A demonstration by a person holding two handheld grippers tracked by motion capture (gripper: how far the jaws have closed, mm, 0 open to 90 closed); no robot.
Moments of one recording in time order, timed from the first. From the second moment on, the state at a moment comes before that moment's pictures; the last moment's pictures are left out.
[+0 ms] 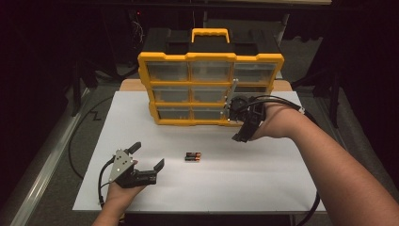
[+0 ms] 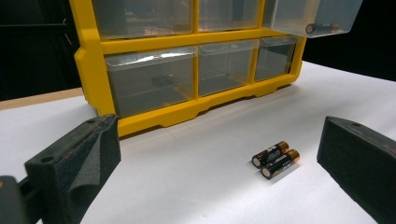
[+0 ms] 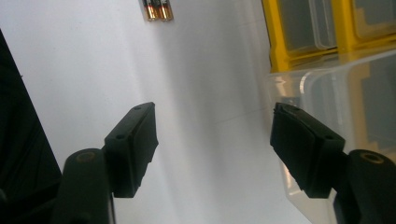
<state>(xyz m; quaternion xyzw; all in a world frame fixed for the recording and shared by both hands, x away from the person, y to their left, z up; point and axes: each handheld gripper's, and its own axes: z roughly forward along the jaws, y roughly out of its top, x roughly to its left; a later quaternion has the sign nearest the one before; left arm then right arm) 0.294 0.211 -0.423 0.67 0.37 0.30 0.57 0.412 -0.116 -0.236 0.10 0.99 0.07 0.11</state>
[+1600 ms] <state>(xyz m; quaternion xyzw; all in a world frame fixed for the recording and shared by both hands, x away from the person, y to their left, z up) 0.294 0.211 -0.423 0.67 0.37 0.30 0.57 0.389 -0.101 -0.337 0.09 0.99 0.06 0.09</state>
